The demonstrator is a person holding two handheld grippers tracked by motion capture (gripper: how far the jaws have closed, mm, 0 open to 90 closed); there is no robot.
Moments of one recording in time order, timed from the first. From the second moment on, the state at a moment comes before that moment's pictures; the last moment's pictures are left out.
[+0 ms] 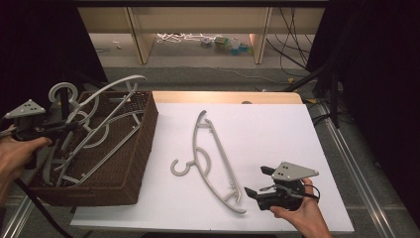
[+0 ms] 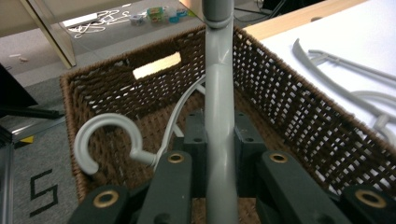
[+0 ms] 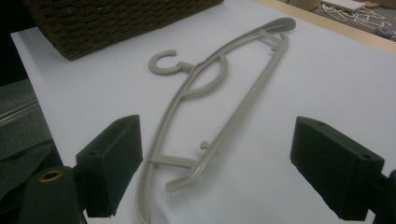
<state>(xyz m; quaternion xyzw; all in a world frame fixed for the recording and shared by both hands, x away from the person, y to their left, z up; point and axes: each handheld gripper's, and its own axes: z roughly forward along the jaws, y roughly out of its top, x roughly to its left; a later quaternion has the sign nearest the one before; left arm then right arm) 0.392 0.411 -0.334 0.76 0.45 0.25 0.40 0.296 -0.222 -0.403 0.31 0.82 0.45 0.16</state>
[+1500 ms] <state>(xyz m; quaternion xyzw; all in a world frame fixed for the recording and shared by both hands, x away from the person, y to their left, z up) 0.424 0.395 -0.405 0.80 0.51 0.18 0.25 0.299 -0.223 -0.405 0.31 0.83 0.45 0.16</state>
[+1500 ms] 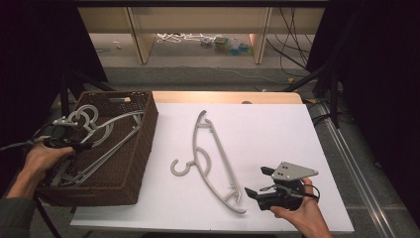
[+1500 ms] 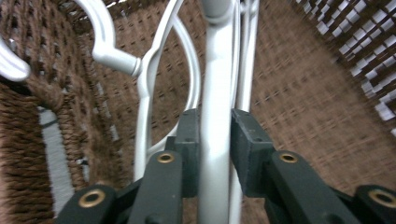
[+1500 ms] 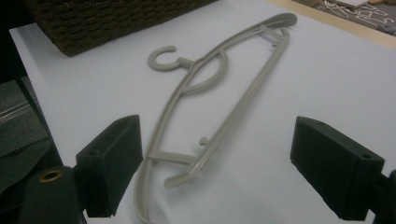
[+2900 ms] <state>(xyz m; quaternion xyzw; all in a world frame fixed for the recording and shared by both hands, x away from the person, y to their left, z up) 0.323 0.260 -0.351 0.69 0.45 0.20 0.53 0.299 -0.221 -0.410 0.31 0.82 0.45 0.15</state>
